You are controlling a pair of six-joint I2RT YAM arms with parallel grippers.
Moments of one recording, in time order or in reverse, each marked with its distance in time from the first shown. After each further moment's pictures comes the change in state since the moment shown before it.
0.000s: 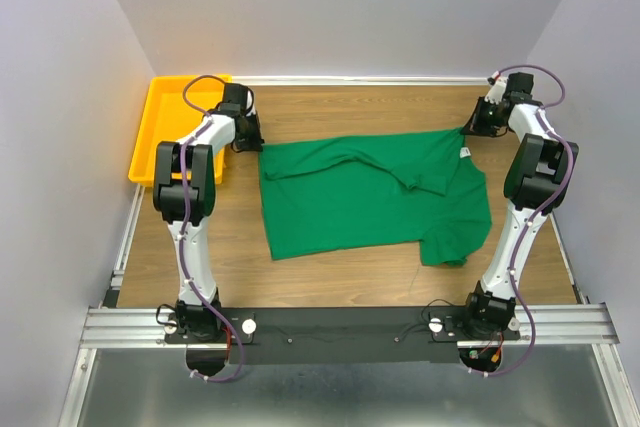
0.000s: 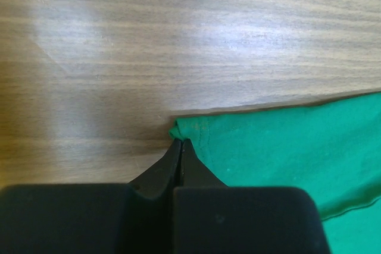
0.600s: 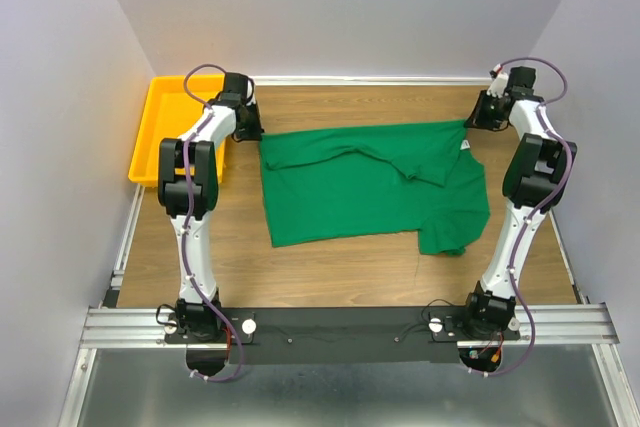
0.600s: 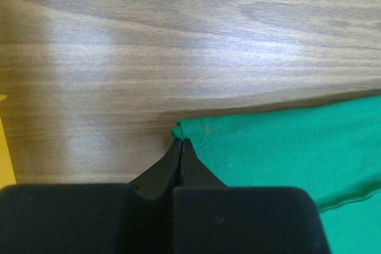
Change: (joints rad) left arm 0.011 0.082 0.181 -0.068 -0.024 0.023; right arm 0.000 0.031 0.088 -0.002 0.047 -0.031
